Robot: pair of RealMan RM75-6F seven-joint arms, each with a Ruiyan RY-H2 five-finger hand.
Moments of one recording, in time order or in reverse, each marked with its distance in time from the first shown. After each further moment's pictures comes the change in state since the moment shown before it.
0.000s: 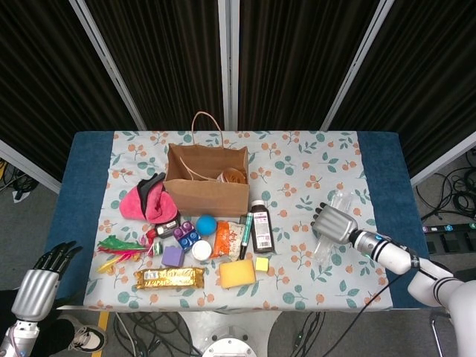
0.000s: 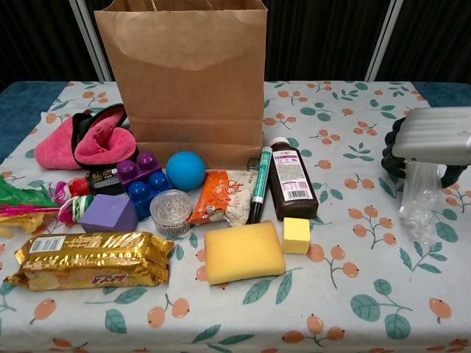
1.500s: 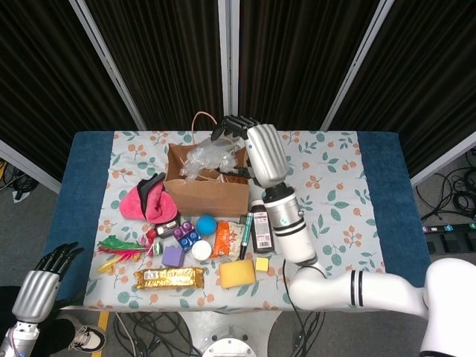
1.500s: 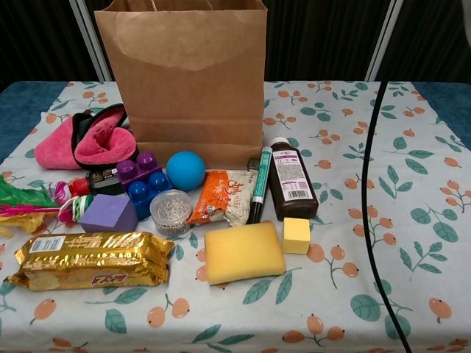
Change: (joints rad) left arm -0.001 0.009 0.010 -0.010 0.015 0.006 -0.033; right arm 0.241 -0.158 0.832 -0.802 0.824 0.372 -0.094
